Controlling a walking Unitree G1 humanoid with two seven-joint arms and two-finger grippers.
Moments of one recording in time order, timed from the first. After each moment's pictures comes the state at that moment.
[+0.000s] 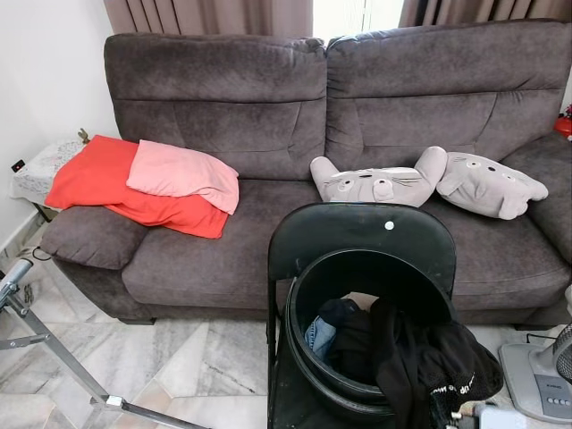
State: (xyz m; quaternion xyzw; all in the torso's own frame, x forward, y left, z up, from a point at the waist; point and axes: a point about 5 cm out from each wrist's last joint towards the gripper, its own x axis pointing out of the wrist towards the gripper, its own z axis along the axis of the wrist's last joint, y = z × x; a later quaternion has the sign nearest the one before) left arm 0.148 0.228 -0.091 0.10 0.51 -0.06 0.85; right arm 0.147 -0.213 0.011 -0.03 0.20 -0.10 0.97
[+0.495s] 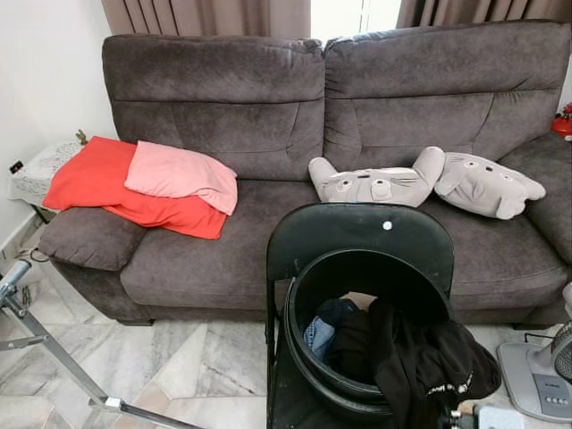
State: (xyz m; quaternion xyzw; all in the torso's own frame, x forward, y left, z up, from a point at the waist) left arm 0.147 0.228 -0.091 0.10 0.51 -0.06 0.85; right arm 0.156 -0.221 0.007 -0.05 0.21 -0.11 0.97
